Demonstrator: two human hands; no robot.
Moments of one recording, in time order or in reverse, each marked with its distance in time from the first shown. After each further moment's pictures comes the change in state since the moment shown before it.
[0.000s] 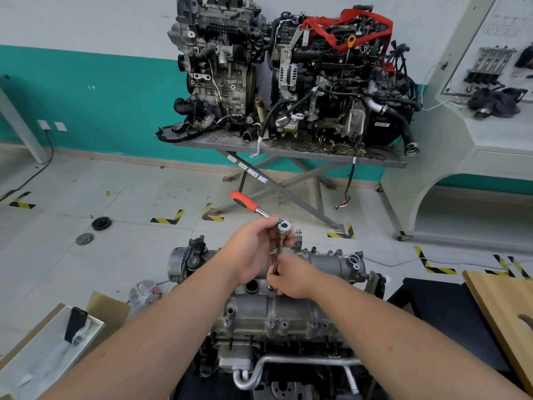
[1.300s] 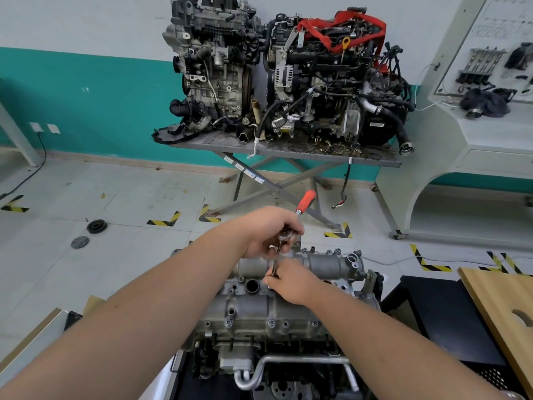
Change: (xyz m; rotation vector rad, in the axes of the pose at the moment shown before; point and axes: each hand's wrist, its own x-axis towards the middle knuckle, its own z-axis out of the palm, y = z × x) left_hand 0.018 0.042 0.027 0.631 -0.031 -0.307; right_hand -0.006 -0.001 0.011 -0.146 0.081 -0.086
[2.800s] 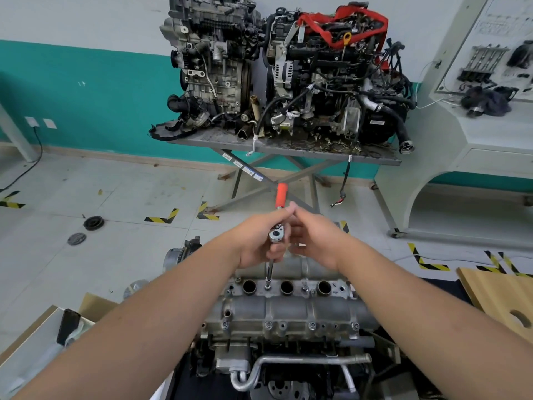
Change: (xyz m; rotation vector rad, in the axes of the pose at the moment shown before) left_hand 0.013 -0.030 -0.004 -0.316 -0.082 0.196; right_hand 0.001 -0.004 -0.084 1.108 0.040 0.197
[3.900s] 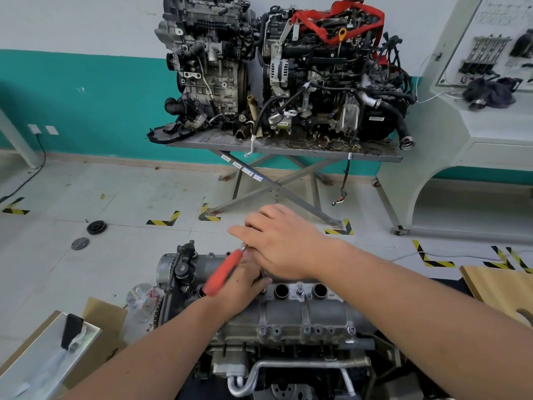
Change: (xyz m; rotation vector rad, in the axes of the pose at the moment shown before) left_hand 0.009 -0.112 -0.036 1.344 0.432 0.404; right_hand -0.020 -0.018 0.026 -1.618 0.073 -1.127
